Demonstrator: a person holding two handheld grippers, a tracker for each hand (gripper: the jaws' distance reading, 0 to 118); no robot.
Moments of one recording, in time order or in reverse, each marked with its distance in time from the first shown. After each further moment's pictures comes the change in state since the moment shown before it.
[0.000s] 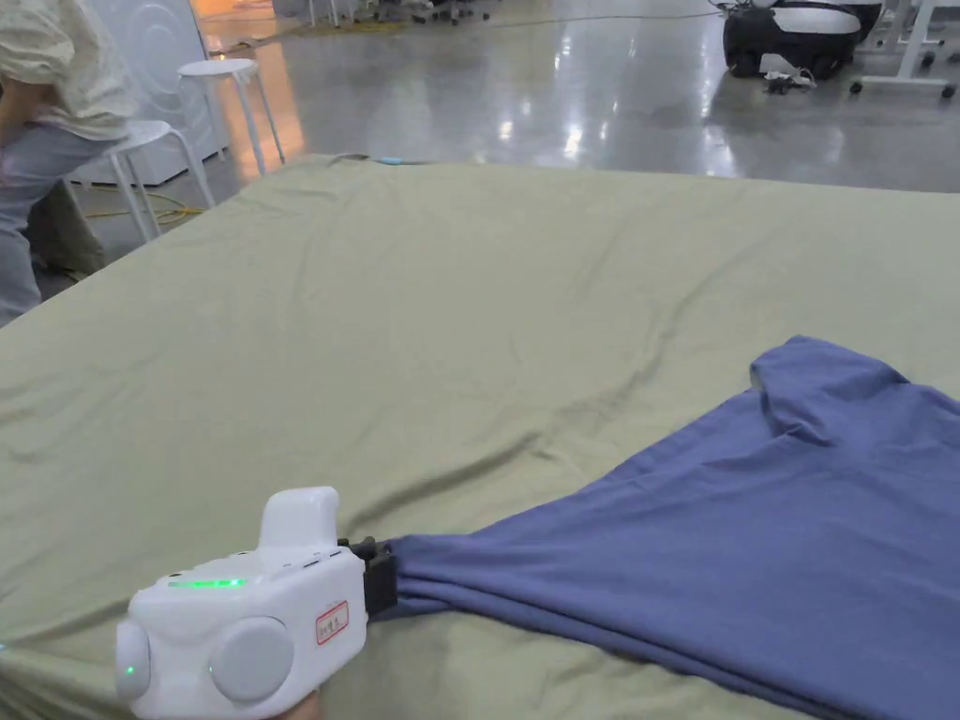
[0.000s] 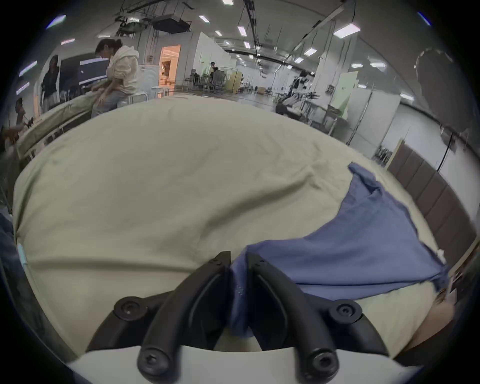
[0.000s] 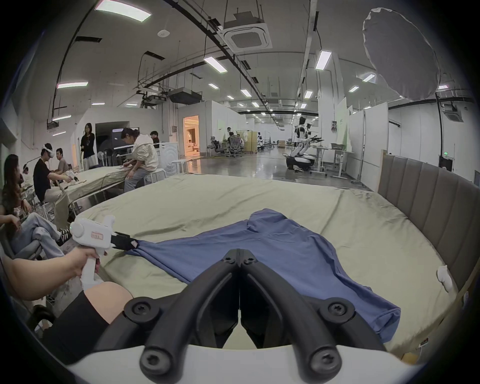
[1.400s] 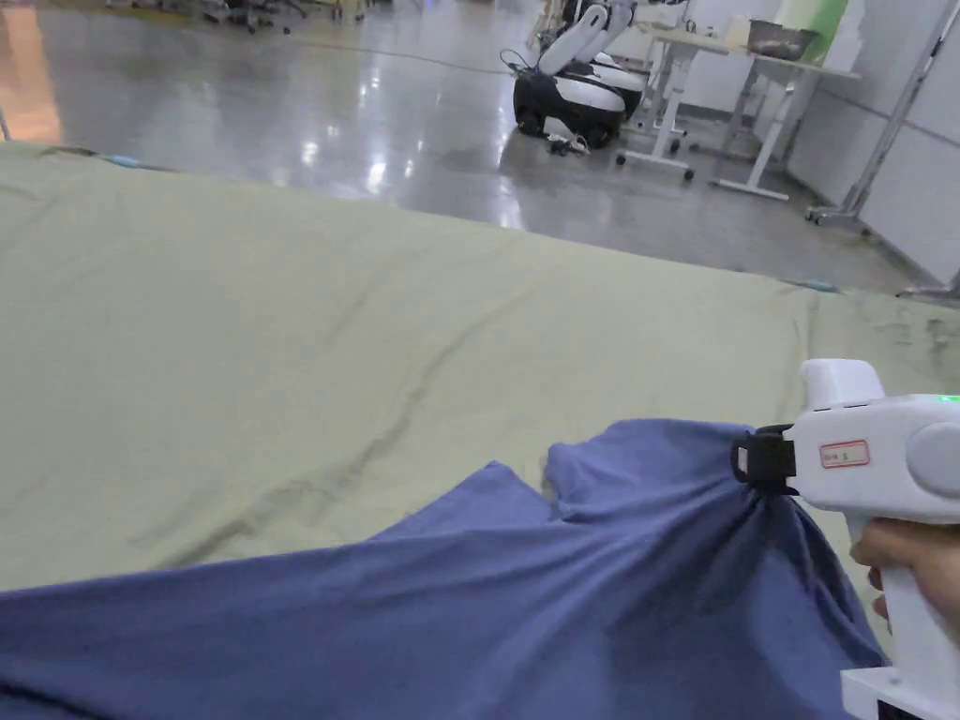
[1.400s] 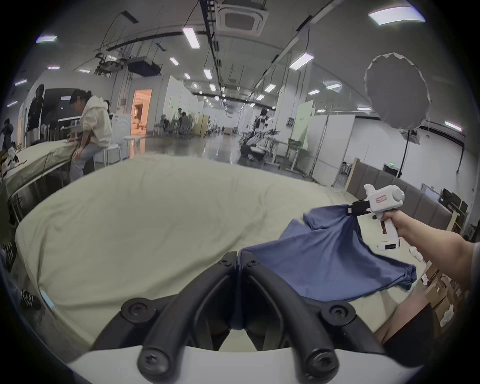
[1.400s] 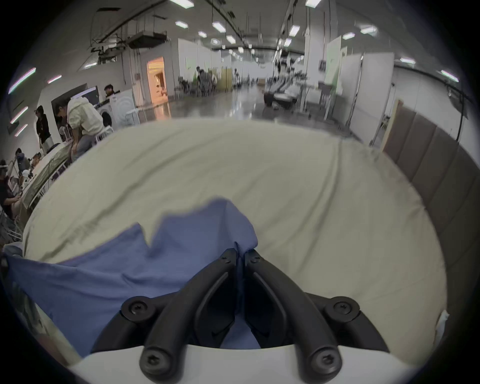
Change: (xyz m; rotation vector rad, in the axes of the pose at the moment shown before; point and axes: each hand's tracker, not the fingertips) left arm 0.034 0.048 0.132 0.317 -0.215 -0.105; right arm 0.181 0.065 -0.313 -0.372 -0.146 -0.054
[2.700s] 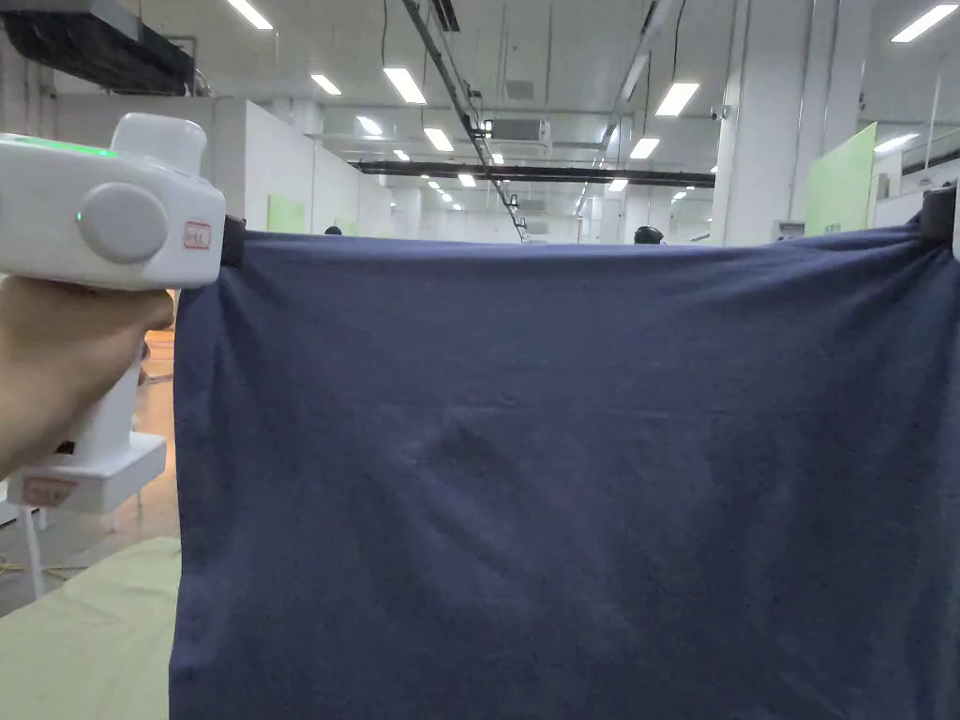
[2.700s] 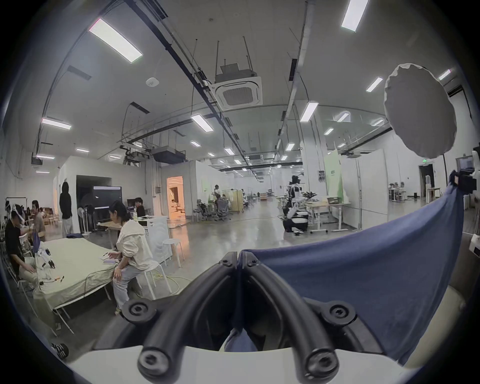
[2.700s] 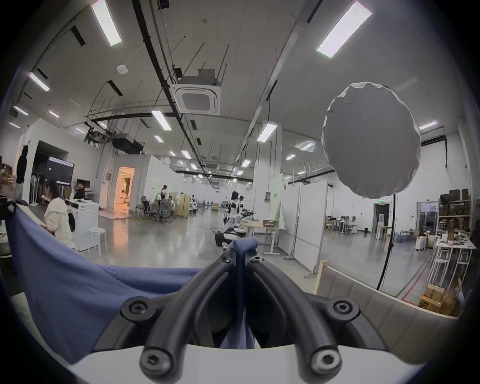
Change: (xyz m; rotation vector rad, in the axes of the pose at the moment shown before) left arm 0.032 0.470 -0.080 0.426 0.308 -0.227; right arm -0.005 0.342 0.278 0.799 -0.334 -0.006
